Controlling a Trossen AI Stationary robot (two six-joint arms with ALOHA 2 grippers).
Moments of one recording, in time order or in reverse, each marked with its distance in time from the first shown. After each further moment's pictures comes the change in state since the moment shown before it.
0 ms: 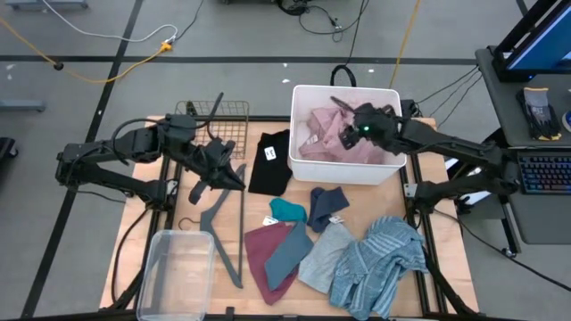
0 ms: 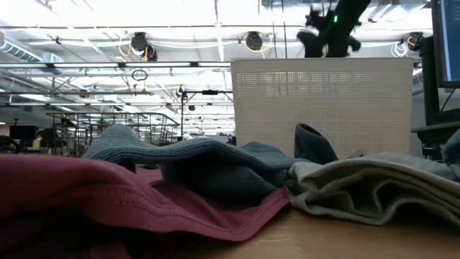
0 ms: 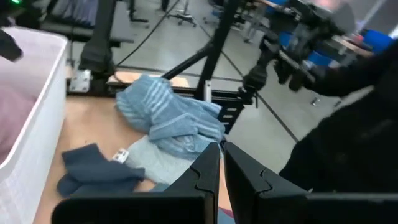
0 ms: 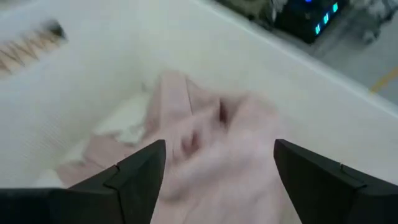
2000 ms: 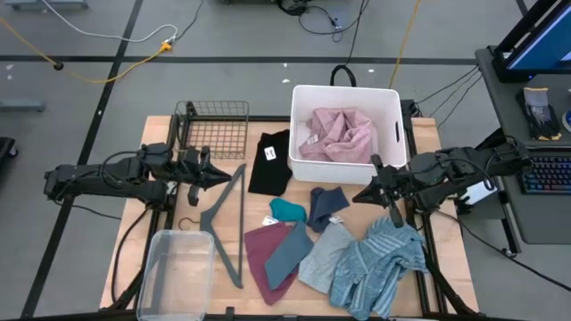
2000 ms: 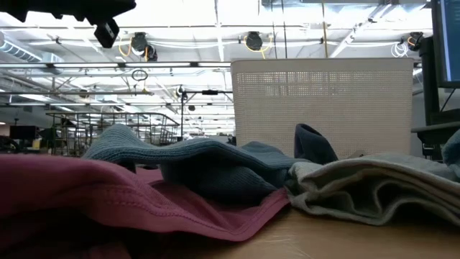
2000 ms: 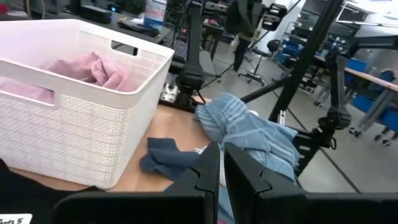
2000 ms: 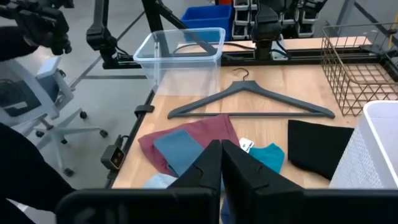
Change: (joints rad) left arm 0.015 -0.501 -0.703 0.418 -0.368 -0.129; right arm 0.673 -0.281 -0.025 0.116 -0.551 -0.142
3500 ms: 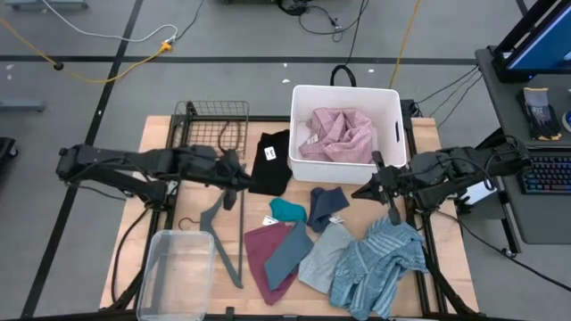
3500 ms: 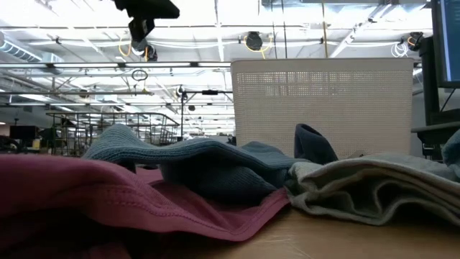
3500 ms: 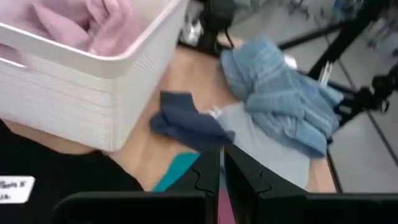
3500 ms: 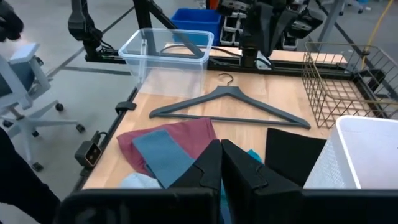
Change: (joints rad) left arm -0.132 0.526 0.413 -0.261 -0.166 -0.046; right arm -0.001 -0.005 0.000 0.003 0.053 -0.107
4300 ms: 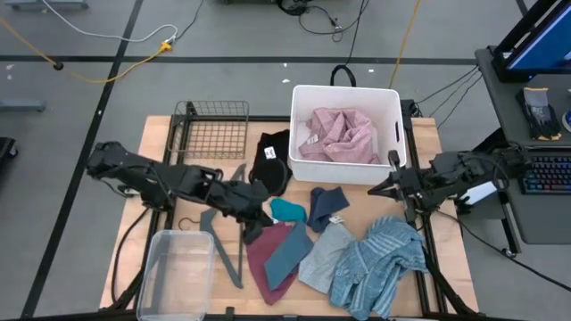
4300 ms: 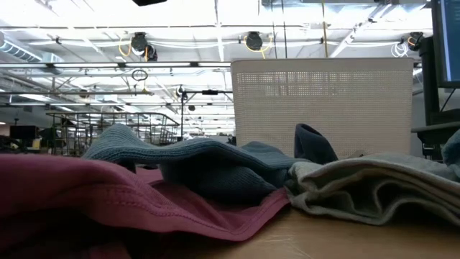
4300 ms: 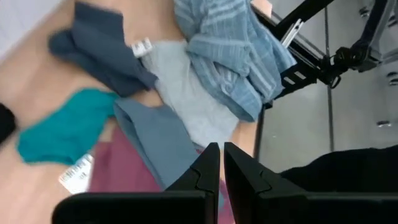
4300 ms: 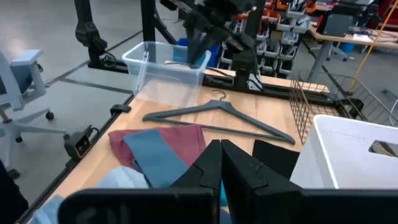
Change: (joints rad) left arm -0.257 0.379 0.438 -0.292 0.000 -0.431; right arm -0.004 -0.333 -0.299 0.117 0.008 -0.109
